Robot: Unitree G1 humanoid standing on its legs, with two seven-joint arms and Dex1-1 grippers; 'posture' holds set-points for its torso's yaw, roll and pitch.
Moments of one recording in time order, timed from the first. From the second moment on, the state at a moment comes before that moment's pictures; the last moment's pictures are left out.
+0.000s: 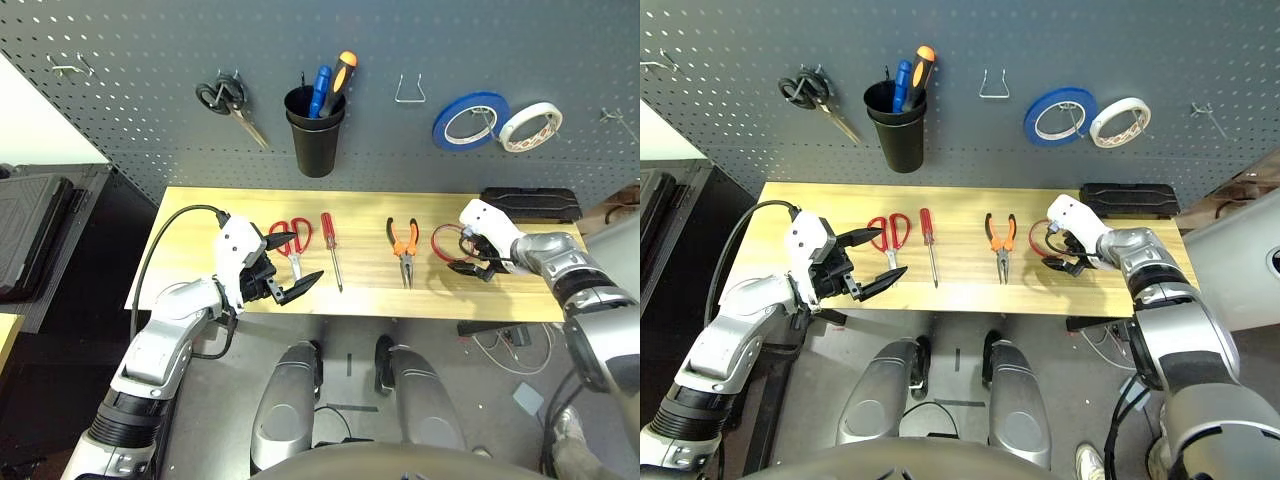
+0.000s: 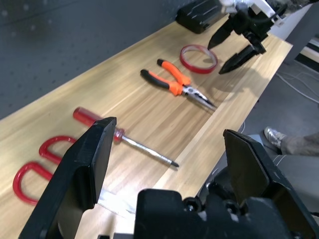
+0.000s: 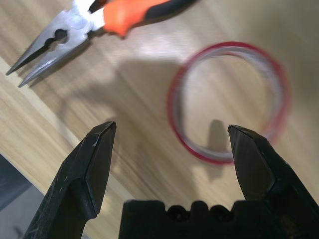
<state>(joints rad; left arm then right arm) -0.01 0.57 -0.09 -0.31 -0.25 0.27 -0.77 -0.78 -0.47 0.20 1.30 -0.27 -0.03 0.79</state>
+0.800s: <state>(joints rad) -0.06 0.56 -0.08 -0.31 -0.25 0.30 -0.76 -0.73 -0.52 0.16 1.29 -0.28 -0.11 0.55</state>
